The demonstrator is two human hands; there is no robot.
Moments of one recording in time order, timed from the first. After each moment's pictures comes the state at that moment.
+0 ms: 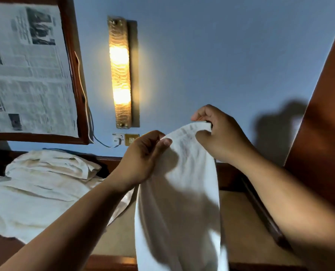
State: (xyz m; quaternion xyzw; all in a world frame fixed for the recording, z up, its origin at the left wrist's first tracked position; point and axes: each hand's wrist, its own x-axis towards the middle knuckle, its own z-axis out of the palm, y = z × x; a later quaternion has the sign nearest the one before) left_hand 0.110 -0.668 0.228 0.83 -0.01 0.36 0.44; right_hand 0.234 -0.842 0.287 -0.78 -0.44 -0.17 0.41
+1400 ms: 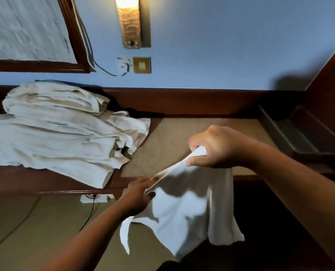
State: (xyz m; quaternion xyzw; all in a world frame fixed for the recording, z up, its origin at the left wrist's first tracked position) left_hand -0.009 -0.537 -0.098 0.94 0.14 -0.07 0.32; right_hand 0.150 -0.754 0.125 -0.82 -0.58 0.02 0.02
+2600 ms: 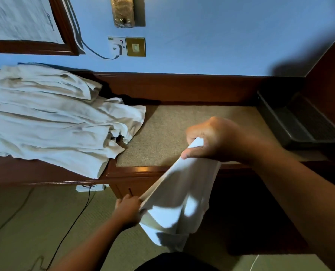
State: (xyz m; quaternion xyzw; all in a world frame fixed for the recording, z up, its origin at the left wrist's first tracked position) left_hand -0.040 -0.552 -0.172 0.93 0.19 -0.24 0.18; right_hand 0.156 -0.750 0.101 -0.81 -0.58 0.02 0.09
